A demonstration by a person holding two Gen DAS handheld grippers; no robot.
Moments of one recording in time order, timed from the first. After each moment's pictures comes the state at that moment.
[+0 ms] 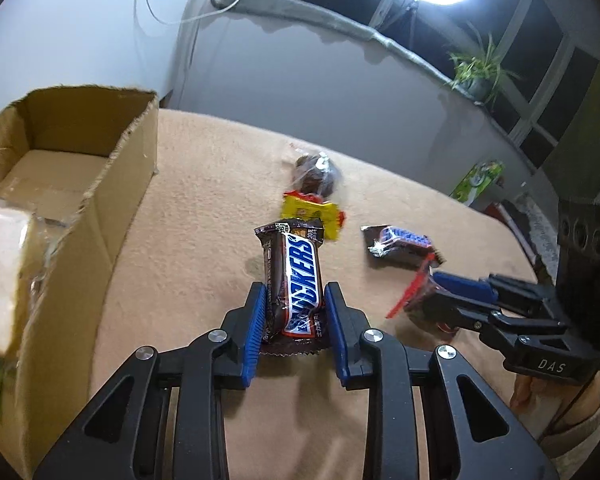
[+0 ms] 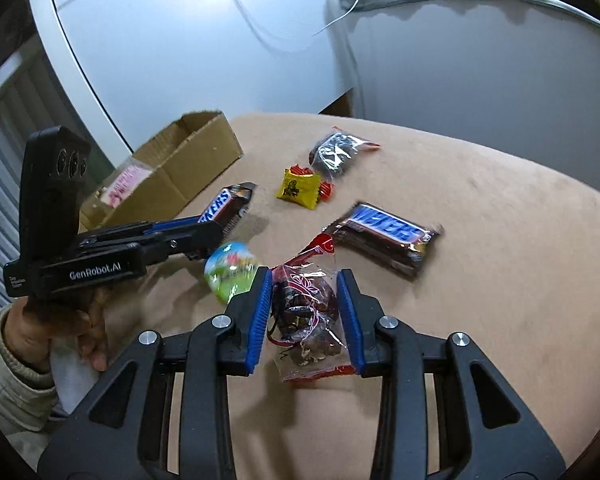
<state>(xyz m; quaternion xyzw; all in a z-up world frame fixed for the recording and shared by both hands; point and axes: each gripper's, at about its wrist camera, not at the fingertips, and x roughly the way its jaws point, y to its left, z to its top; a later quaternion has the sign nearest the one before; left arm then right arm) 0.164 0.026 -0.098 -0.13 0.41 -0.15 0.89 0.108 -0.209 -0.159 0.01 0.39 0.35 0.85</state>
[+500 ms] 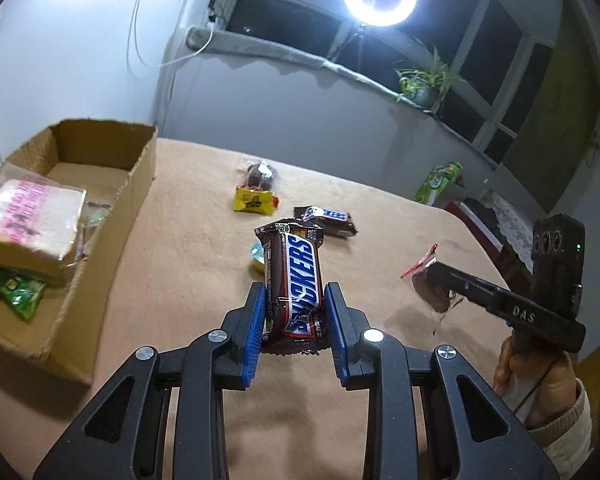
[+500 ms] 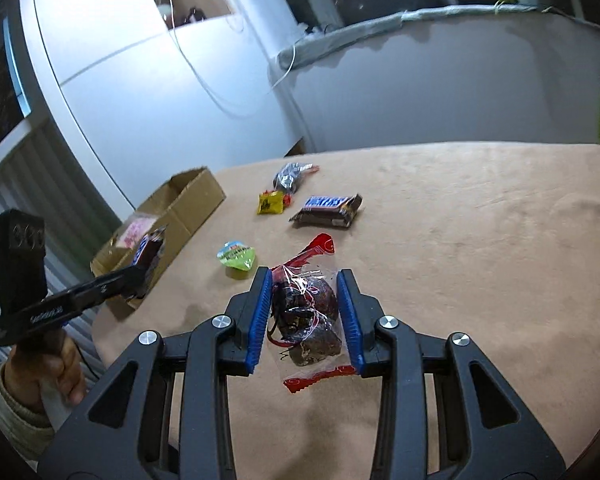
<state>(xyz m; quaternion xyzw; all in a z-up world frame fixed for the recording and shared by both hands) 0.075 0.017 -0.056 -0.12 0.35 -0.19 0.91 0.029 -0.275 -0.133 0.11 0.32 0.27 0.90</state>
